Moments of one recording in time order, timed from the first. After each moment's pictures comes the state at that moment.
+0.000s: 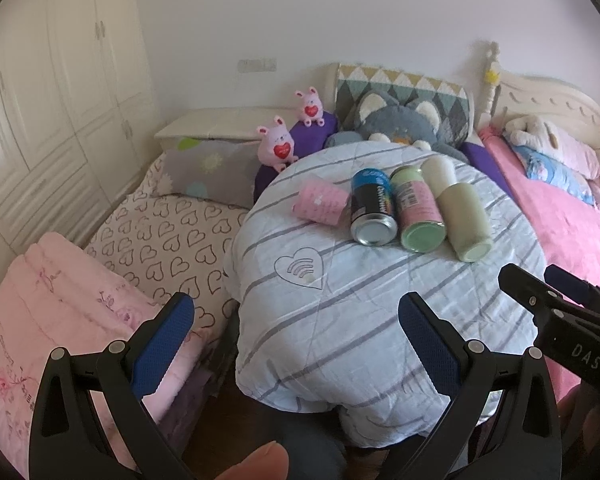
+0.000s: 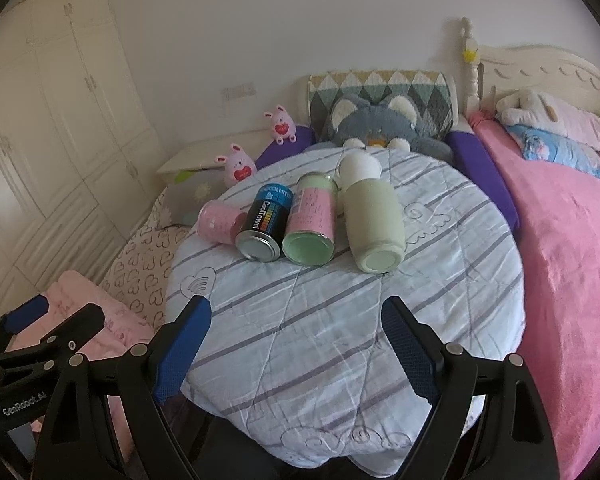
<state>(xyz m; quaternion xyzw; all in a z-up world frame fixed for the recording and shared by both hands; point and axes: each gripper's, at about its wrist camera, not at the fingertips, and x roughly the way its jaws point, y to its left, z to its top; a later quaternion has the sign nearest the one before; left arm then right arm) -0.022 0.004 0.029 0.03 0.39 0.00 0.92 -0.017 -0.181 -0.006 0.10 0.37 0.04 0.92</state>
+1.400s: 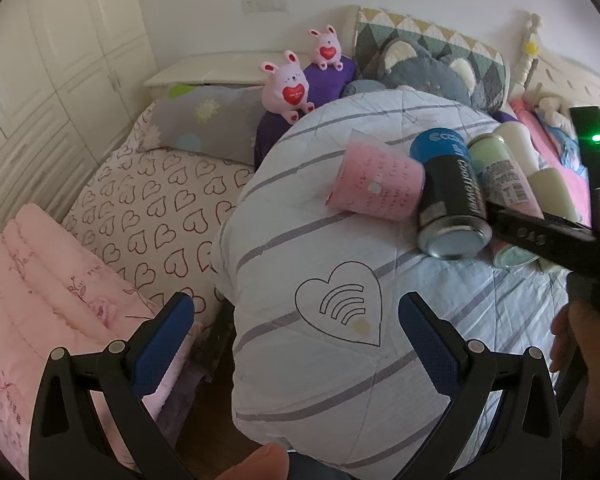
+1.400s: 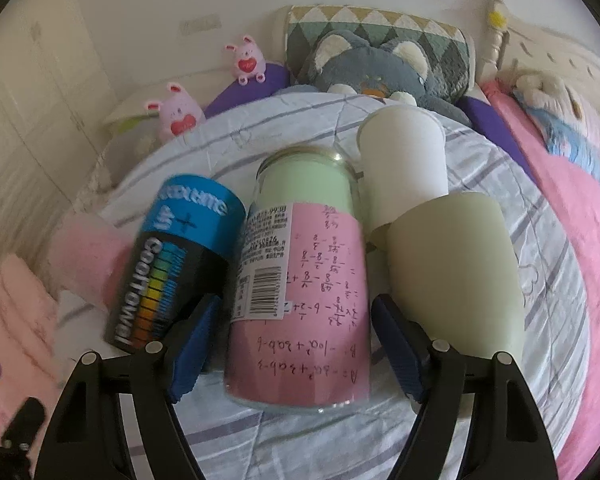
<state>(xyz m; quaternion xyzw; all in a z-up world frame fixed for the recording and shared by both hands) 0.098 0.034 -0.067 0.01 0.48 0.00 0.88 0.183 -0.159 -0.097 0.03 0.48 -0.02 0.88</state>
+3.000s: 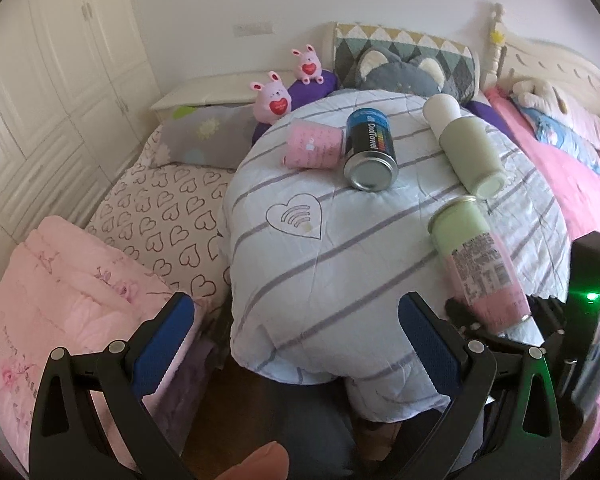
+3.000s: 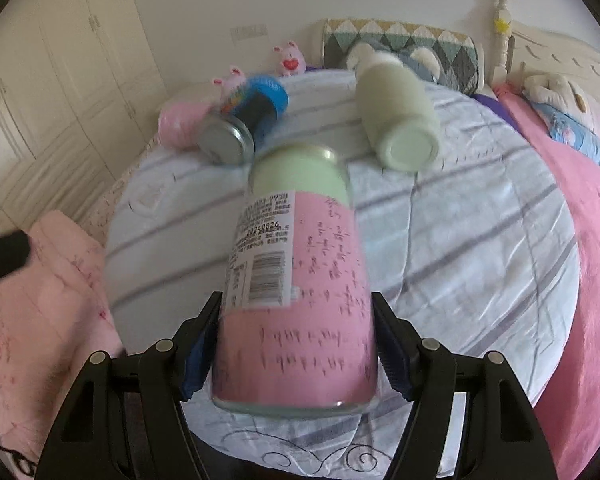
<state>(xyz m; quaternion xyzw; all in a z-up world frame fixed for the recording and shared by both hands) -0.034 -0.011 -0.023 0.05 0.44 0.01 0.90 0.002 -0.177 -0.120 0.05 0.44 0.07 0.89</state>
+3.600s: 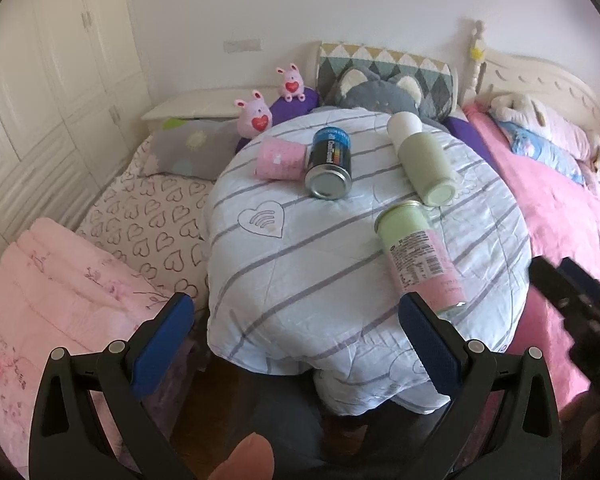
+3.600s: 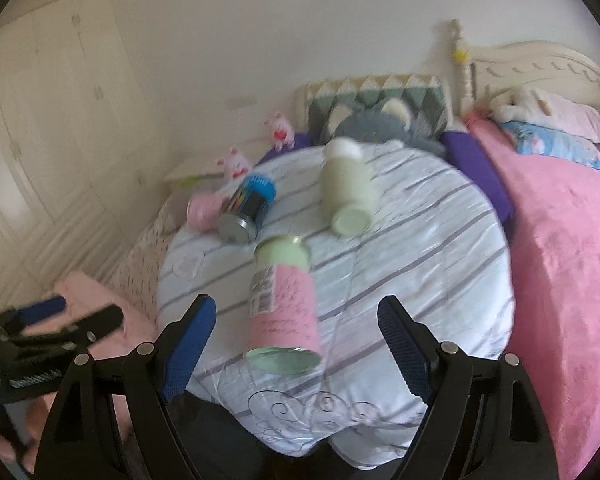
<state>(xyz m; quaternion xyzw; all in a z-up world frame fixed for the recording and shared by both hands) -0.074 -0.043 0.006 0.03 0.42 -0.01 0.91 -0.087 -0.232 -0.016 0.12 0.32 0.04 0.94</state>
